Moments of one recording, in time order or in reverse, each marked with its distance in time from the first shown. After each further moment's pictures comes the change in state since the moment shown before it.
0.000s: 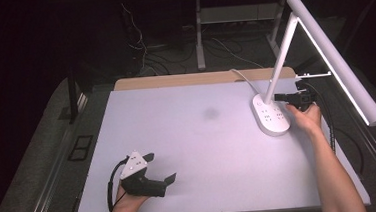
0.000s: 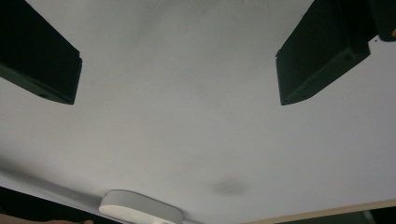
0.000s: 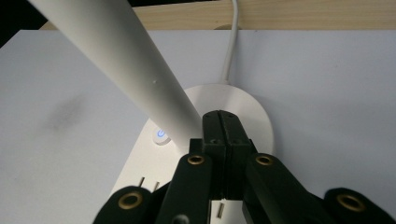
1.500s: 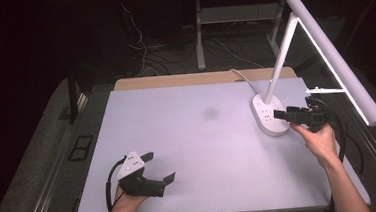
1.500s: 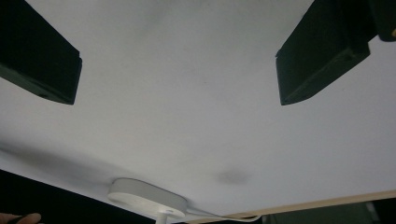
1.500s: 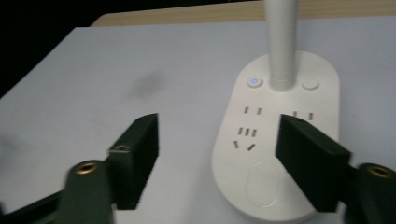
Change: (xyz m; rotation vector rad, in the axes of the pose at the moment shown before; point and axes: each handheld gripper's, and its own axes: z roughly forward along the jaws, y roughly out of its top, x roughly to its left) left arm 0.000 0.003 -0.005 -0.037 -0.021 -0.016; right arm 0.082 -0.040 -0.079 -0.041 0.025 -0.005
